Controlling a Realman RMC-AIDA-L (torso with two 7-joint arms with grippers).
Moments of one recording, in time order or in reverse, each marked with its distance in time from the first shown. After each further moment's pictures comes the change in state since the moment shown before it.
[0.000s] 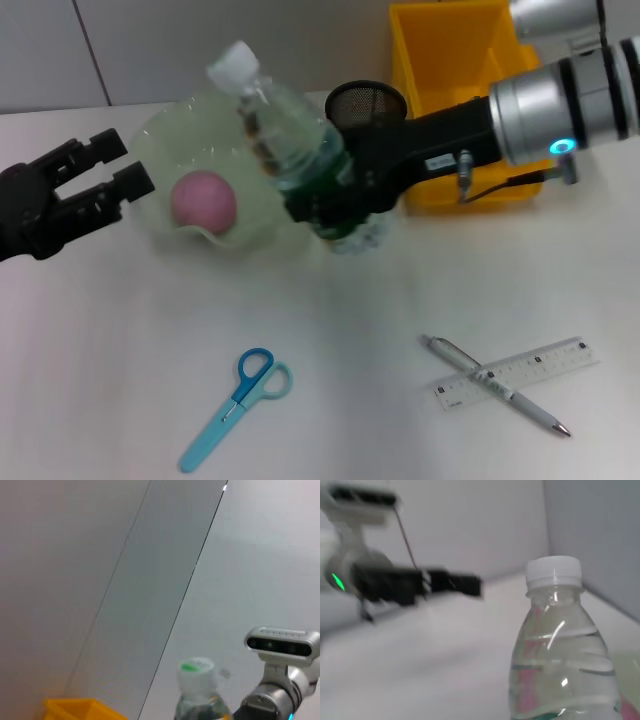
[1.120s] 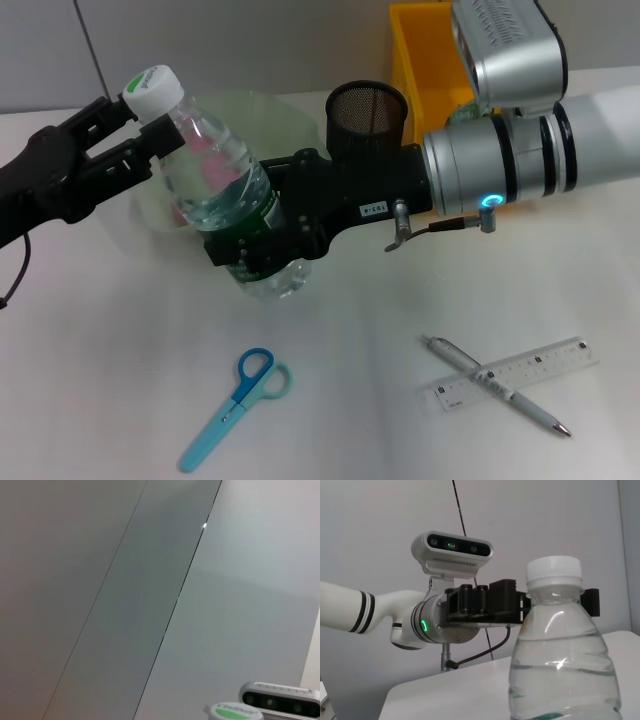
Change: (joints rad) left arm -0.053 -0.037 0.011 -0.057 -0.089 0.008 0.033; right arm 0.067 0.010 -0.100 0.322 0.262 0.026 -0.290
